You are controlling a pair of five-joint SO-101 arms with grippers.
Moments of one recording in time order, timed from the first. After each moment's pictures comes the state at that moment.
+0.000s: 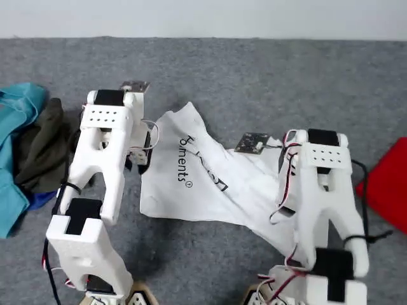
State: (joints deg) left arm 0.2 18.3 -6.5 98.8 4.9; right arm 4.9 -5.8 26.4 86.9 66.1
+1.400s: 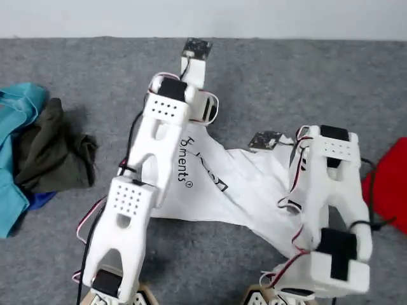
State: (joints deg) left arm 15.1 61.4 -69.5 90.3 9.5; right arm 9.6 -1.8 21.9 85.9 69.8
